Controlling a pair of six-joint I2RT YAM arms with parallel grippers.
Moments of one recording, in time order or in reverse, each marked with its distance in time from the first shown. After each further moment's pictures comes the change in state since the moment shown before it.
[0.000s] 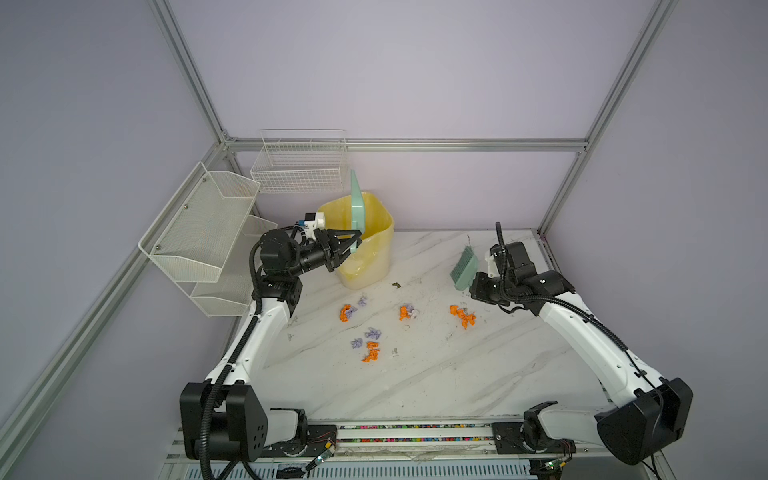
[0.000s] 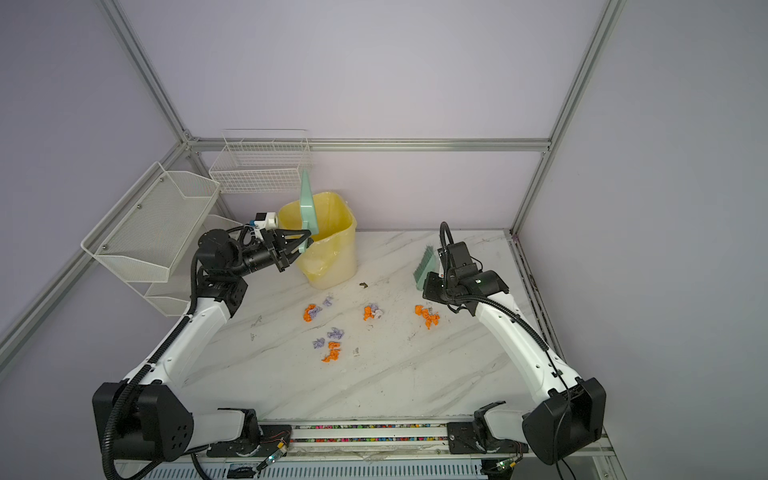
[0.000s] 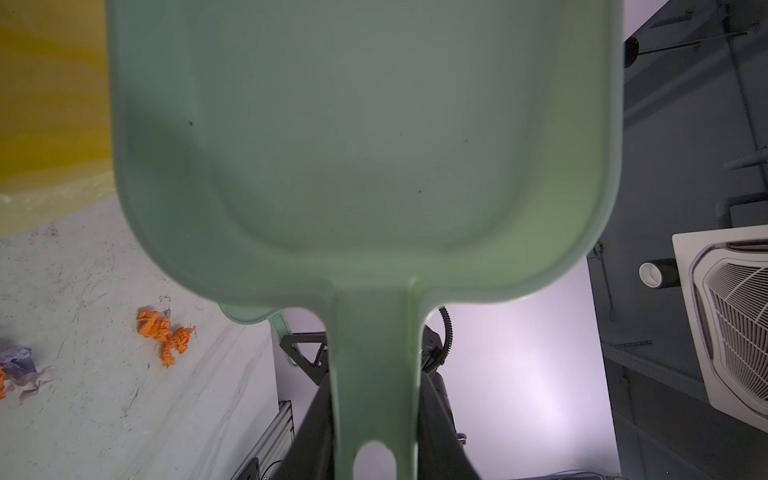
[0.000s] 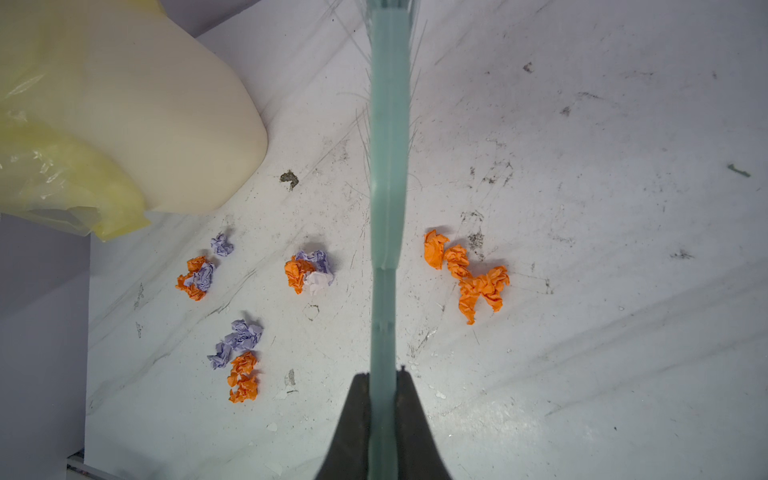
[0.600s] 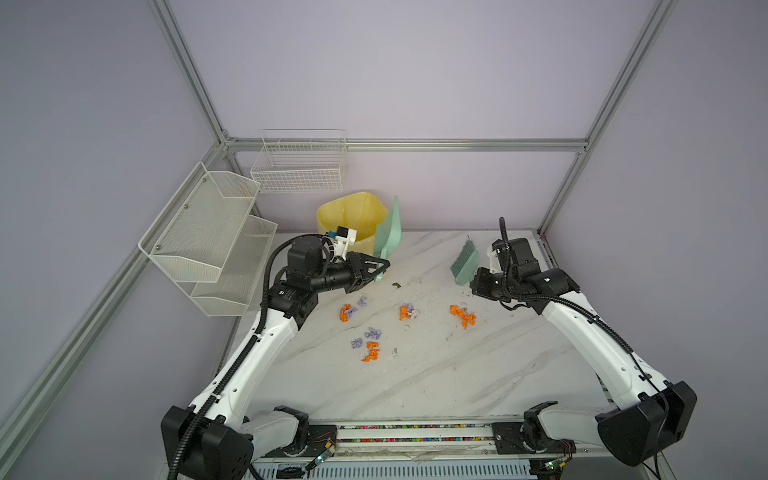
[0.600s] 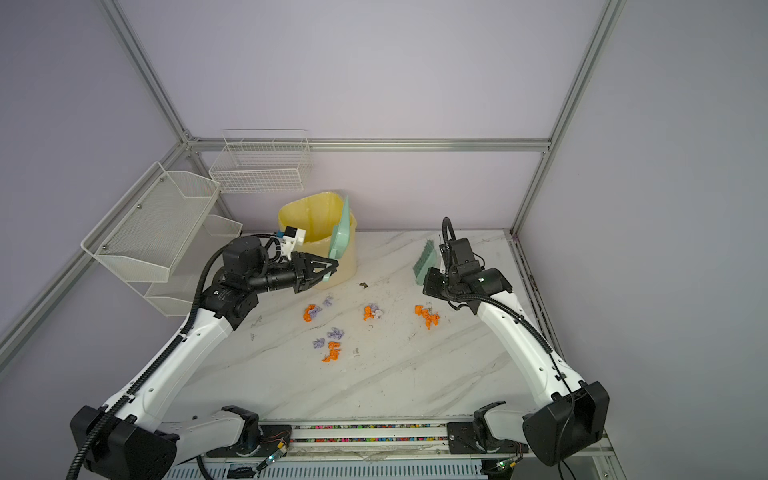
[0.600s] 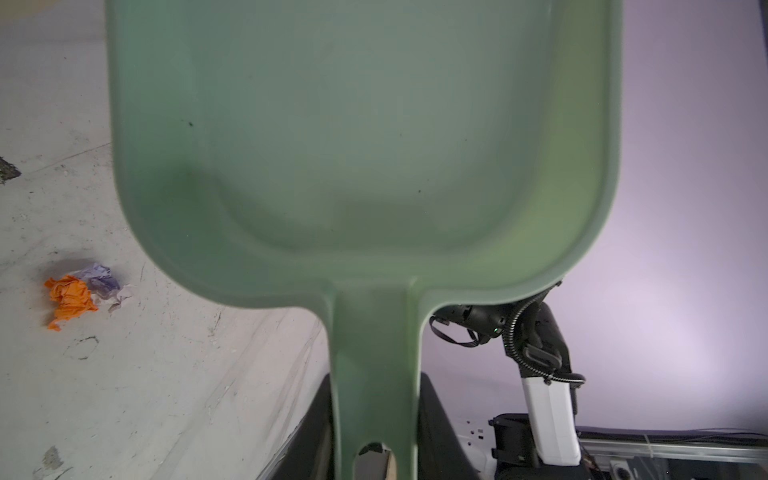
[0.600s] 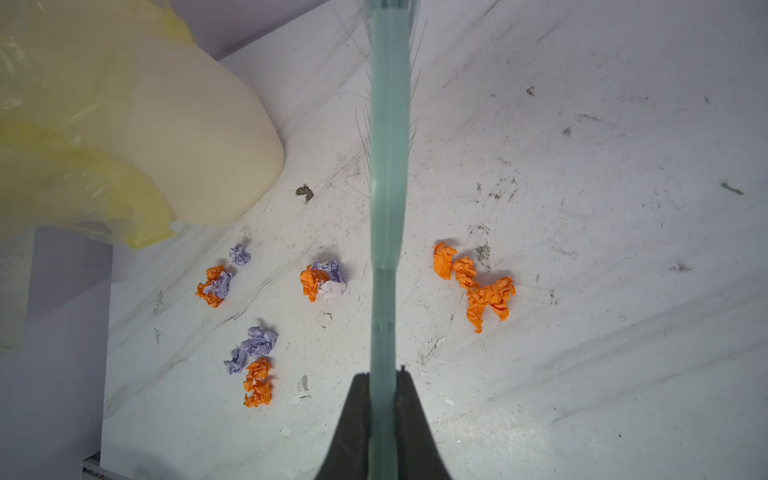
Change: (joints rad) left arm -0.282 -0.098 0.065 -0.556 -0.199 0.480; right arm 0.000 -0.005 0.053 -0.012 0.002 0.006
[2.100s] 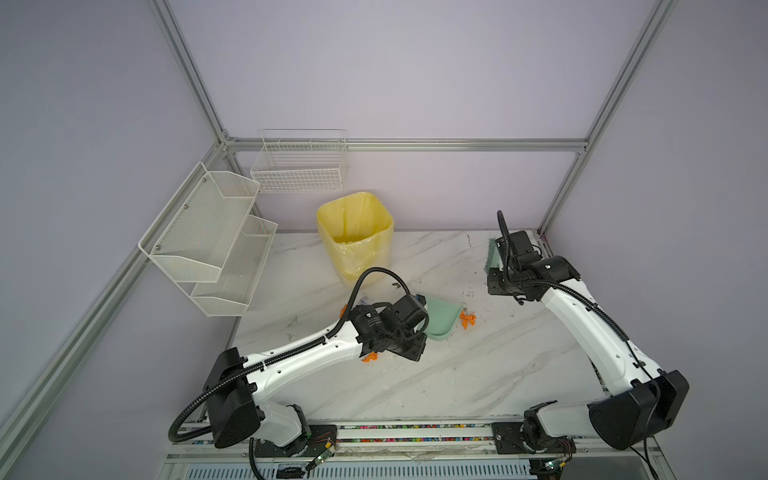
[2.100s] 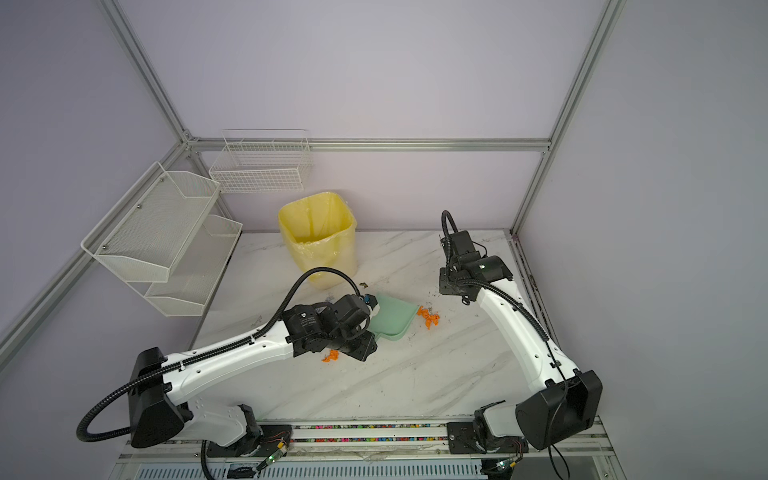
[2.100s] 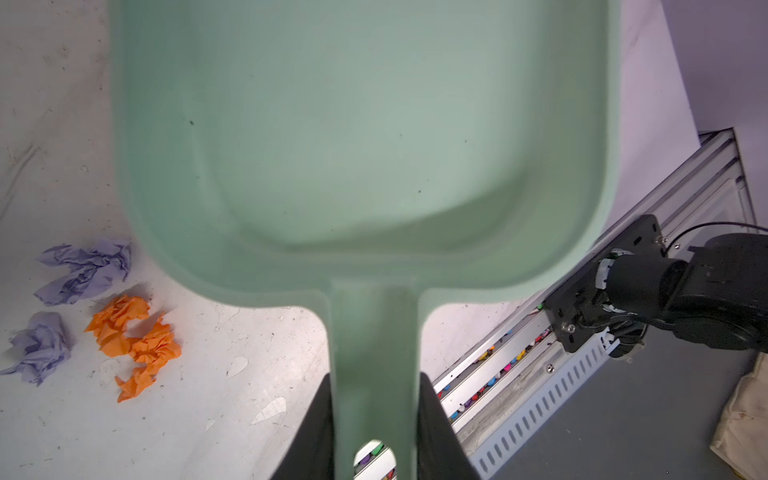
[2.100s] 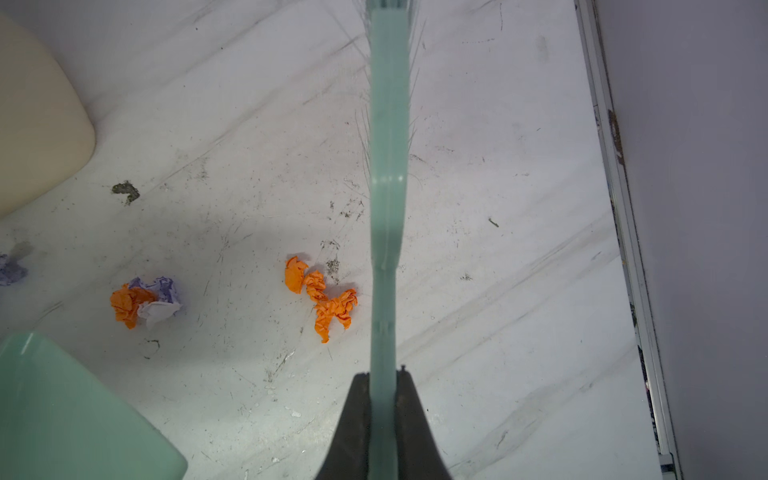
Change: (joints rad) left arm -0.689 0.257 0.074 -0.555 -0.753 0.404; right arm -0.035 0.094 0.113 -0.212 0.341 -0.246
